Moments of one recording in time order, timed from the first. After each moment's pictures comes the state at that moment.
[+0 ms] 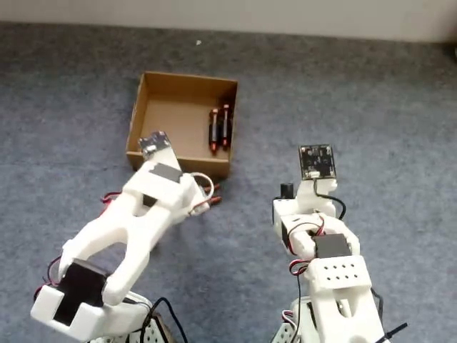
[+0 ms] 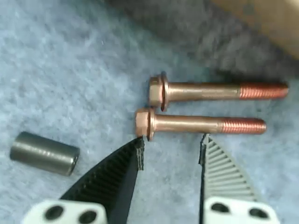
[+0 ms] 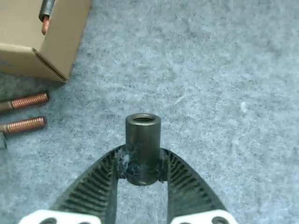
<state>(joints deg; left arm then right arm) 12.9 -6.3 41.8 57.0 54.1 -12.9 -56.0 73.0 39.8 1.2</state>
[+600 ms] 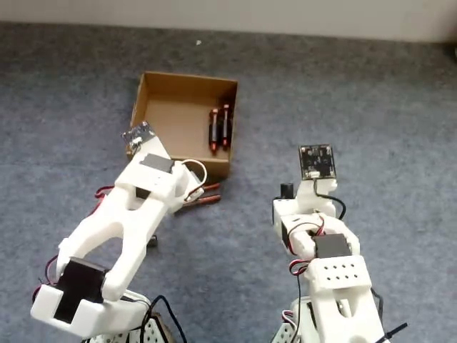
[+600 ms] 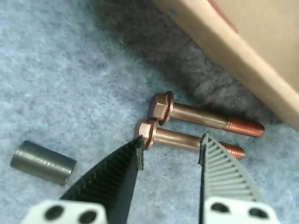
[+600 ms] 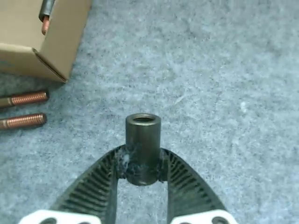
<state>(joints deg) 11.6 -5.8 38.8 57.0 59.1 -12.9 -56.0 73.0 39.8 1.2</state>
